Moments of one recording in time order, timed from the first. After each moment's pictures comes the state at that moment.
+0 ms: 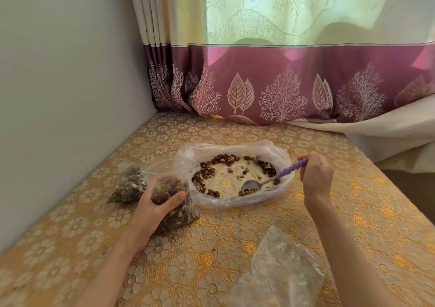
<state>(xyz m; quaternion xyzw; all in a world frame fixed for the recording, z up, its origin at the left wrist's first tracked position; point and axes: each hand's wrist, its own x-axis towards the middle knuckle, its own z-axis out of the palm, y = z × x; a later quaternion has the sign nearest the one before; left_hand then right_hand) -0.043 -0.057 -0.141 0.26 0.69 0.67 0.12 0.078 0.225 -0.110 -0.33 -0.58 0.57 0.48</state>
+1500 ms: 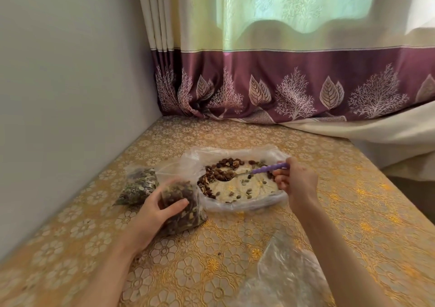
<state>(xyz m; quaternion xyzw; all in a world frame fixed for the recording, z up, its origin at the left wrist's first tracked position) -0.052 -0.068 -0.142 0.27 0.66 0.66 0.22 0.066 0.190 -0.098 -0.28 -0.52 0.72 0.37</state>
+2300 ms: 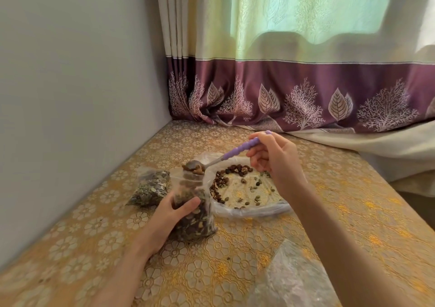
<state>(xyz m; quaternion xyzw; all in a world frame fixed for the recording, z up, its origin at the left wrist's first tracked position) -0.047 -0.064 -0.140 0.27 0.65 0.68 0.21 0.047 0.138 -0.033 -0.04 -0.65 0.68 0.32</state>
